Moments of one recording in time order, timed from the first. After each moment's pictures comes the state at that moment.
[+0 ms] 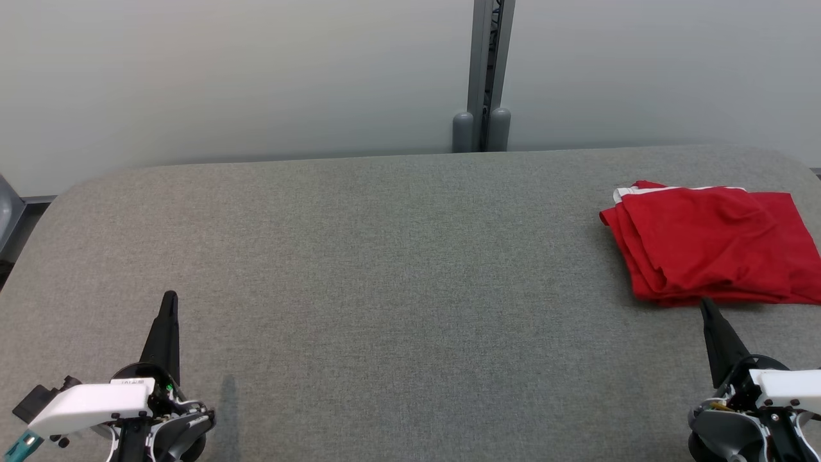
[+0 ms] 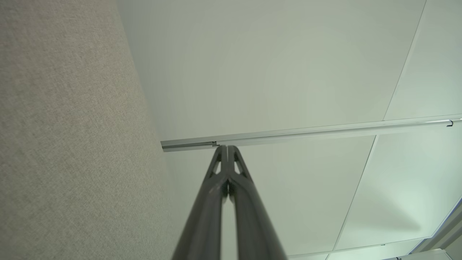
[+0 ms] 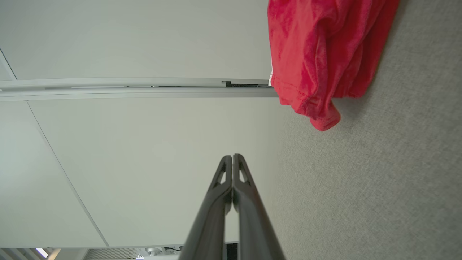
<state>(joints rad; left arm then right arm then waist) -0.10 0.05 0.11 0.25 -1.61 -0.13 0.11 -0.11 -0.05 -0.12 0.24 1.61 0.13 0.11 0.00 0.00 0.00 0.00</state>
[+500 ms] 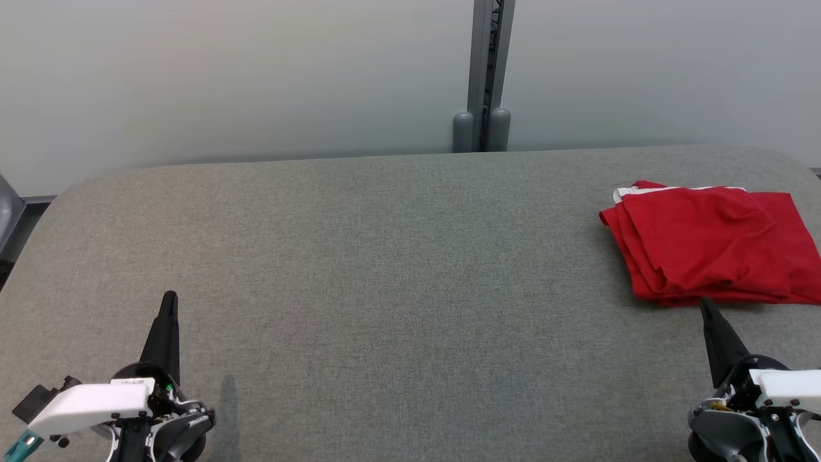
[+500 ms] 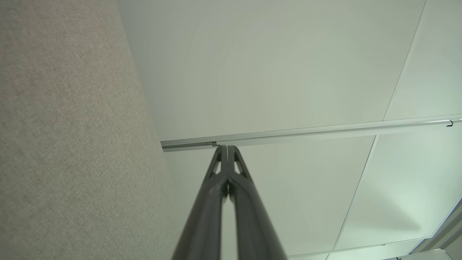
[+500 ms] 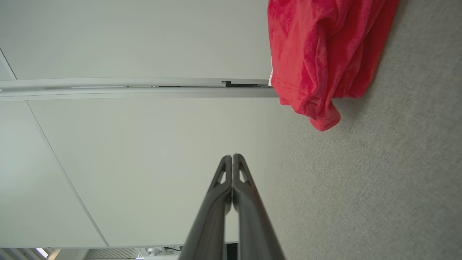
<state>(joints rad) -0.10 0.05 0.11 0.25 -1.61 -0.13 0.11 -0.11 -0.05 -0.12 0.24 1.61 0.13 0.11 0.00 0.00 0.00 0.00</state>
